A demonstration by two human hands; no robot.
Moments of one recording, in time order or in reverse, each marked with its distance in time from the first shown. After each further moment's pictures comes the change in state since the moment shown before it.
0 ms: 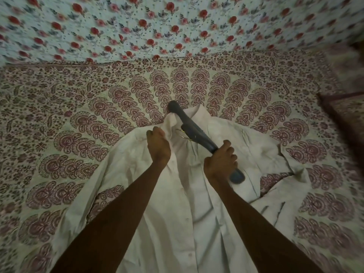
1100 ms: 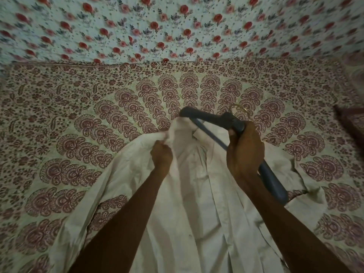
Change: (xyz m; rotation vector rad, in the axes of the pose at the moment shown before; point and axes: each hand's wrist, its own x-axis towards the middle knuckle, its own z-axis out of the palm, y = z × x) left_hand 0.025 -0.015 0.006 -0.172 -0.131 -0.284; right_hand 0.039 -0.040 -0.065 0.220 0.256 -0.326
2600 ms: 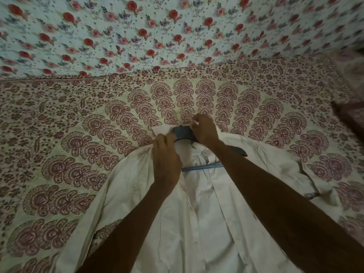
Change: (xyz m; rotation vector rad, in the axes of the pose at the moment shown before) left_hand 0.002 0.018 -0.008 0.422 0.153 0.759; right_hand 0.096 -0.019 0.161 0.027 -0.451 -0.107
